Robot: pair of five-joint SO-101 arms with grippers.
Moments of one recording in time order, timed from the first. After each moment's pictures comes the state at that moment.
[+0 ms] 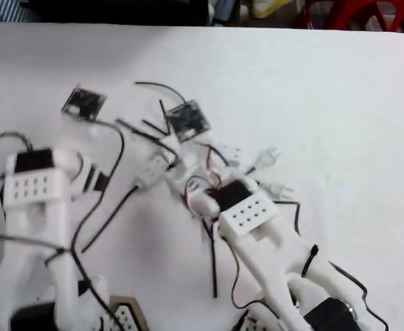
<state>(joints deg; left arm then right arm) -16.5 -30.4 42.3 67.6 -26.4 -36.7 -26.2 46.9 33.9 1.2</state>
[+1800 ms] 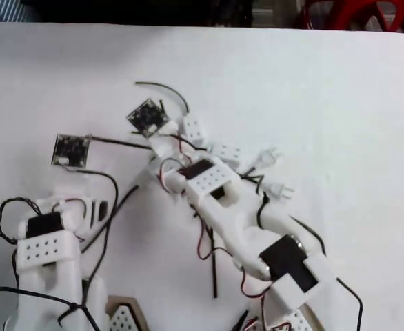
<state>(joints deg) -20.4 -51.5 72.9 51.4 -18.2 -36.9 6.2 31.5 23.4 11.4</state>
